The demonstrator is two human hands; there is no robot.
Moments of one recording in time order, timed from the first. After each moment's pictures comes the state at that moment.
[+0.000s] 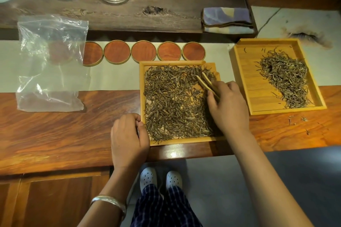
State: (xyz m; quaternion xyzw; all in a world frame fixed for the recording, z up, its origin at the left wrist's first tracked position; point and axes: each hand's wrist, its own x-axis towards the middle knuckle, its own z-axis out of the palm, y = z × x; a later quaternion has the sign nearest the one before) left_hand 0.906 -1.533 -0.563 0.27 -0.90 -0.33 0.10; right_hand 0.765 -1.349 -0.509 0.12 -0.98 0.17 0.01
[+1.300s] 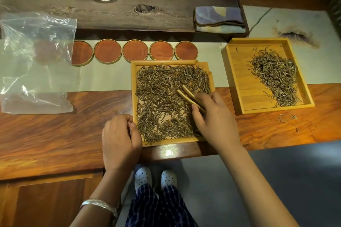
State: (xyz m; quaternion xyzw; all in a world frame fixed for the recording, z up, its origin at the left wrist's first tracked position) left_hand 0.906 -1.533 -0.563 0.28 -0.90 -0.32 0.10; right_hand 0.793 -1.345 -0.507 0.19 -0.96 0.21 -0.04
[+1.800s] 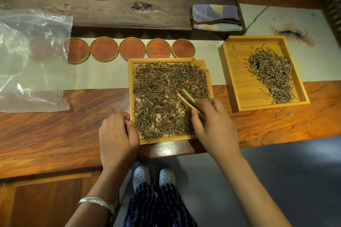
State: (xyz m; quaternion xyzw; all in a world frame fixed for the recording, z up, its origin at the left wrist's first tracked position) left_hand 0.907 -1.533 -0.565 0.26 -0.90 -0.32 0.11; right_hand 0.816 -1.340 -0.502 0.17 -0.96 0.20 -0.02
